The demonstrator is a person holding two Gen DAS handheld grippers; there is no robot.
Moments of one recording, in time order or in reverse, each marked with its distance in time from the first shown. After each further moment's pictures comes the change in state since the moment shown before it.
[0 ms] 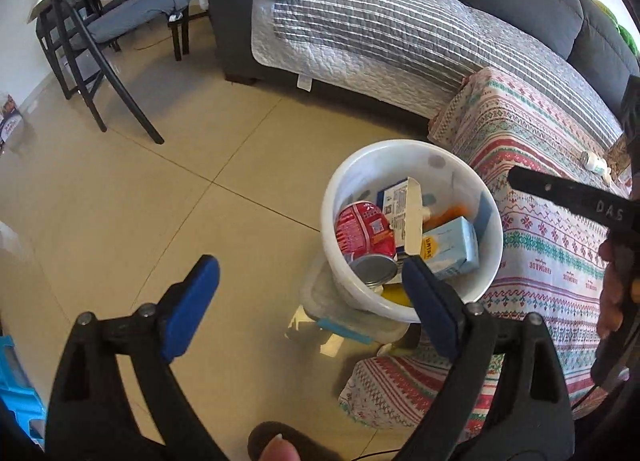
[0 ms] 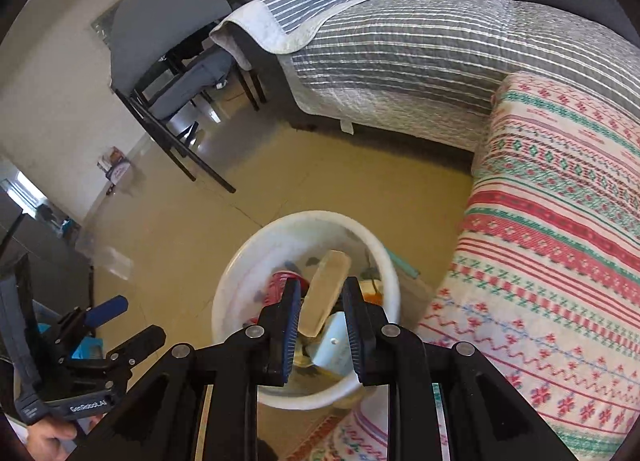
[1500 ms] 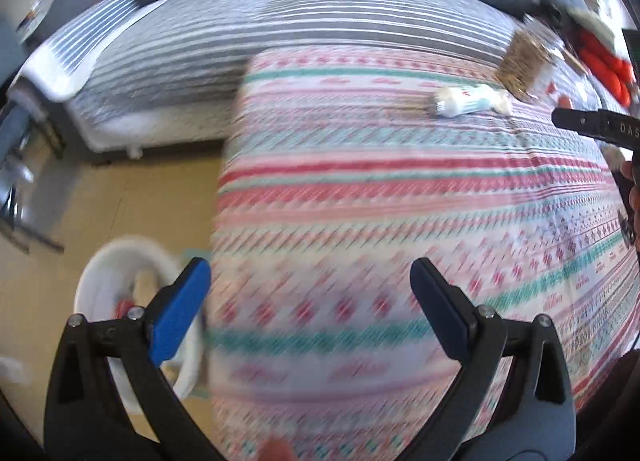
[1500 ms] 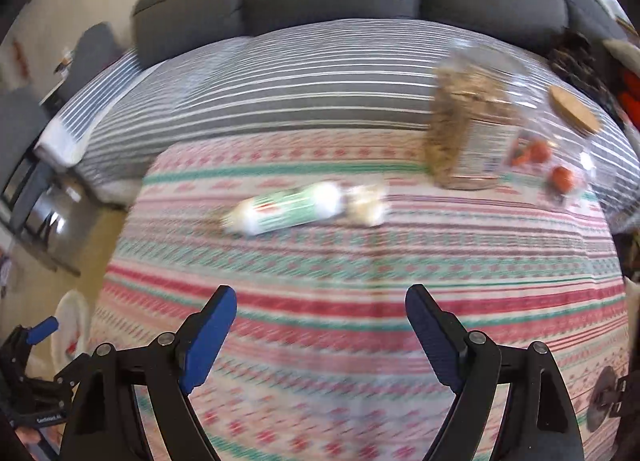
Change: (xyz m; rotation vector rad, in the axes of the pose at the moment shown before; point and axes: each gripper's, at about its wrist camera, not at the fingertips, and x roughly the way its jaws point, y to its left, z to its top) left arm 0.013 -0.286 0.029 0.430 -0.002 -0.184; right arm -0.234 -0.308 -0.031 0.326 -0.132 -0.522
